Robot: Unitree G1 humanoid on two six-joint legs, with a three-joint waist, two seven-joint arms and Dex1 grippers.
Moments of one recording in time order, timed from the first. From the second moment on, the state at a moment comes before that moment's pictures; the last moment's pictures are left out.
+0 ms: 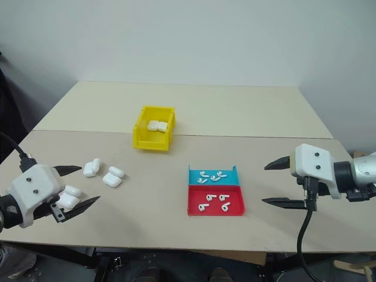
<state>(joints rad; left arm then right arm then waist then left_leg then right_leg) 0.26 1.02 0.65 -0.90 -0.40 0.84 -0.79 -0.16 -1.18 -0.33 -0.35 0.42 0.40 1.38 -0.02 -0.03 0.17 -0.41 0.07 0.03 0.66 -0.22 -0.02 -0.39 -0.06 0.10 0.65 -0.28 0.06</state>
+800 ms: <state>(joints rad) -0.07 1.42 0.26 -0.35 -0.54 1.41 -0.79 -0.09 -1.20 -0.28 -0.41 0.44 0.49 1.30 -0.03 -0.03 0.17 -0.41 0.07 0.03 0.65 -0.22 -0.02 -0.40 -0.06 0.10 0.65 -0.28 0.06</state>
